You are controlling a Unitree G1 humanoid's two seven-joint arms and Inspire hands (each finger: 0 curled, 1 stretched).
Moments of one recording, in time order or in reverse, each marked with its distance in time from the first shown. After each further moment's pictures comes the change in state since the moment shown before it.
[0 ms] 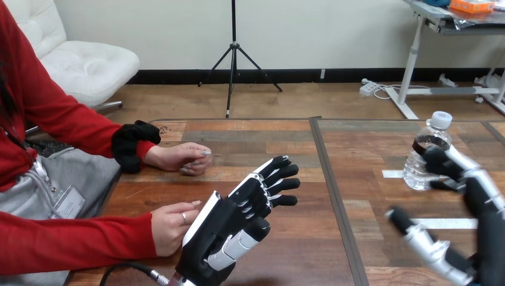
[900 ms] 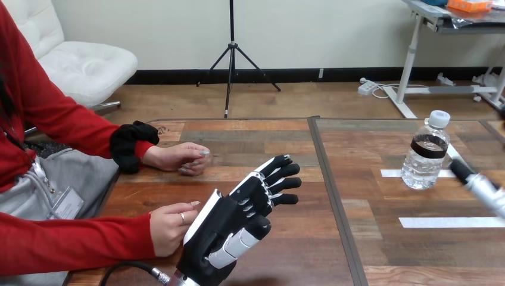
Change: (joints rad) left arm -0.019 -0.001 -0.003 0.024 -0.017 -0.003 -0.019; right arm -0.150 -0.212 -0.140 -0.037 0.100 0.280 0.065
